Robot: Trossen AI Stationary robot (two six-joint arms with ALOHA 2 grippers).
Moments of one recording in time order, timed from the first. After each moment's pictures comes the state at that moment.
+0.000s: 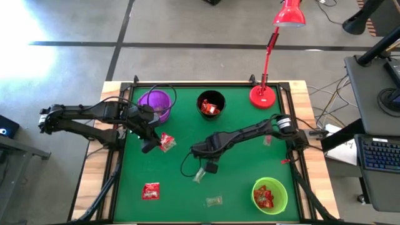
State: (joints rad) left arm 0.03 1.02 0.99 -0.92 0.27 -0.51; right arm 0.15 2.15 1.69 -1.00 0.03 0.40
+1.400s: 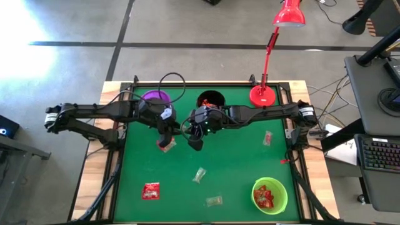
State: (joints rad) left arm 0.09 1.16 0.99 -0.47 0.17 -0.19; right arm 0.01 1.87 1.69 -0.50 0.03 0.34
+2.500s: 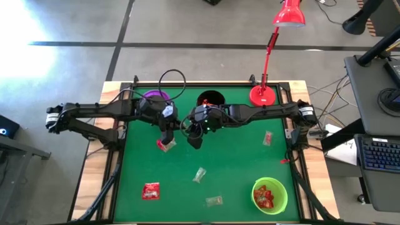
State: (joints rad) left arm 0.12 1.18 0.99 -0.42 0.16 -0.12; right arm -0.01 1.87 1.69 -0.50 0.02 0.40
